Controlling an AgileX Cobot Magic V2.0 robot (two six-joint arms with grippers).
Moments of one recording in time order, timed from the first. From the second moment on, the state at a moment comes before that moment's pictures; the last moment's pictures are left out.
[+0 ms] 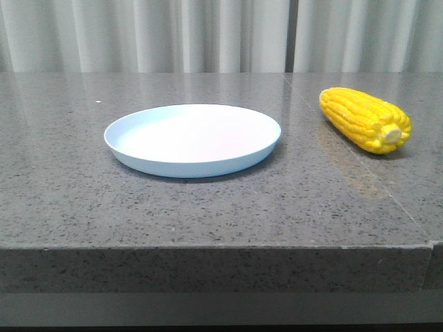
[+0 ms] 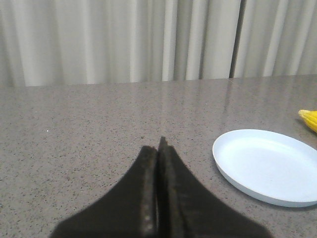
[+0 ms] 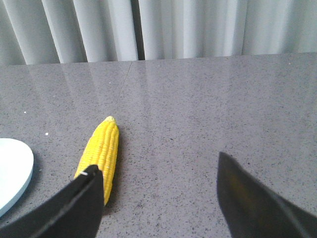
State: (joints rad) left arm -0.20 0.12 -0.38 -0.10 0.40 0.08; right arm -0.01 0.41 -0.48 0.13 0.32 0.00
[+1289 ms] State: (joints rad) left arm -0.20 0.12 -0.38 -0.10 0.40 0.08; right arm 0.02 1.05 -0.91 0.16 0.56 0.00
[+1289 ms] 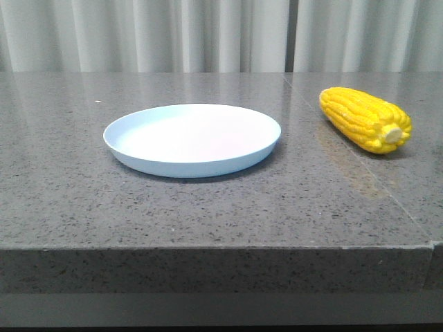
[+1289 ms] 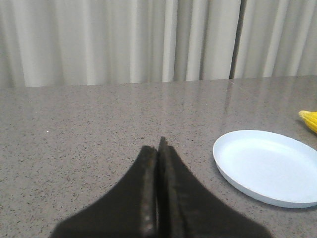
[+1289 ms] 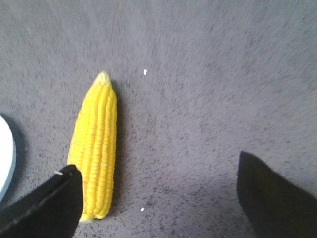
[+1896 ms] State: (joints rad) left arm -0.20 0.12 -0.38 -0.10 0.40 0.08; right arm 0.18 1.65 -1.28 0.24 0.72 0.00
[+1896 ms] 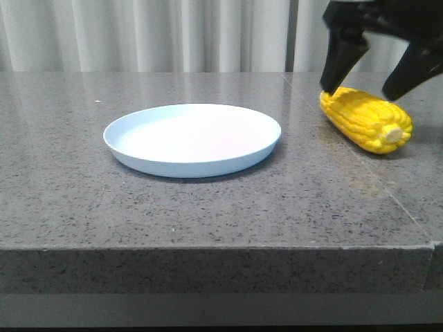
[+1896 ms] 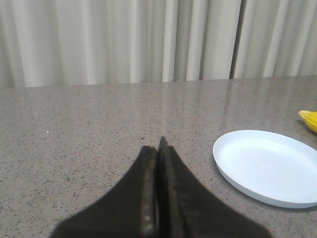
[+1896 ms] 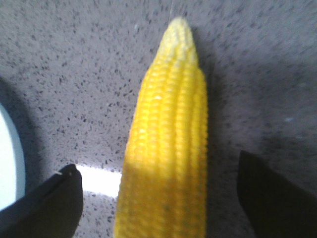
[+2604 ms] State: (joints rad) left arm -0.20 0.12 -0.38 -0.10 0.40 0.08; right arm 0.25 1.56 -1.36 0.25 0.80 0.02
